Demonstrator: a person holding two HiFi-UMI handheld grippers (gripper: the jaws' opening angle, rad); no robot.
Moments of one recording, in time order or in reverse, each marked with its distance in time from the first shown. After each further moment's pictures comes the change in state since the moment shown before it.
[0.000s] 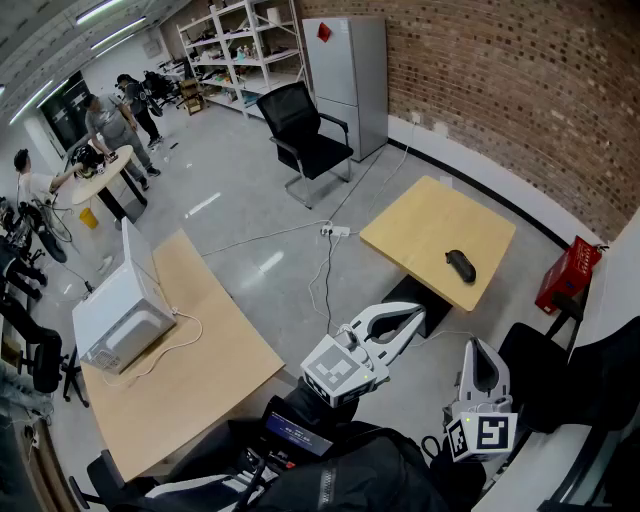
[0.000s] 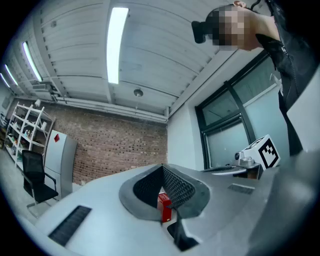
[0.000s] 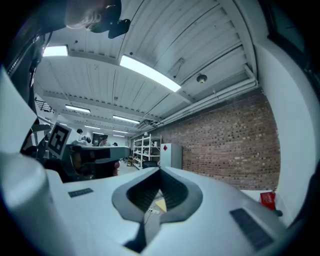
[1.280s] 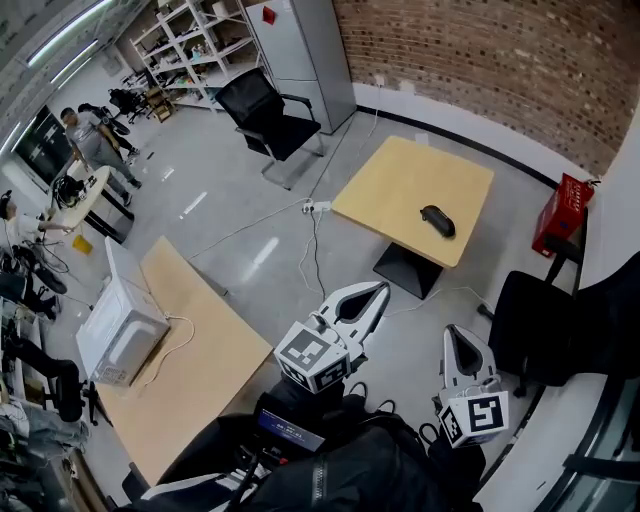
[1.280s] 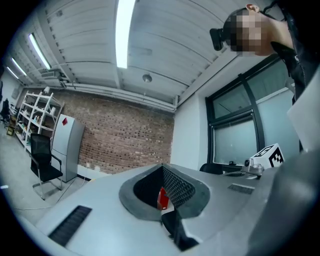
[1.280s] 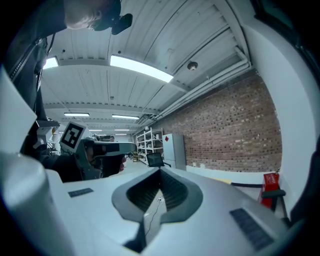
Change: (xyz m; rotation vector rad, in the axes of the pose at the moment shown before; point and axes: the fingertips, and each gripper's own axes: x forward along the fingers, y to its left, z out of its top) left arm 0.034 -0.018 -0.052 -0.107 0.146 0.085; right arm -0.039 -0.043 -0.056 0.119 0.093 0.064
